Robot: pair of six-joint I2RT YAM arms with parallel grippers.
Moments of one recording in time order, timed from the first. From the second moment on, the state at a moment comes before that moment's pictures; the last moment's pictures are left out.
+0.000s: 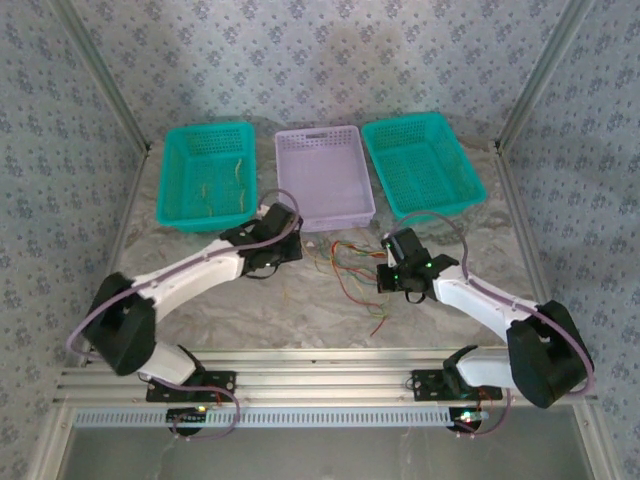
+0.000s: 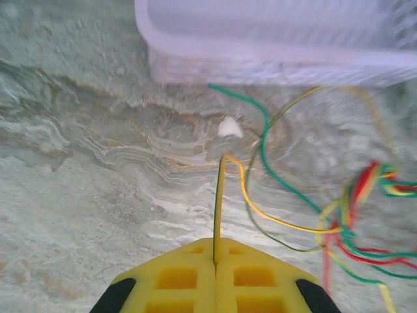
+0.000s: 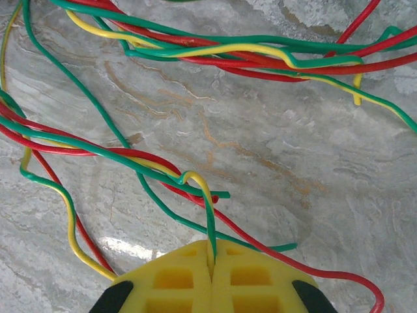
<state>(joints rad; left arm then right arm) -0.75 1.43 1.03 -0.53 -0.19 -0.77 0.53 1.27 0.66 -0.44 -0.04 0.38</state>
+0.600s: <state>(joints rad) -0.75 1.02 1.30 -0.89 -0.28 -0.68 0.54 1.34 0.67 -0.35 -0.05 0.38</state>
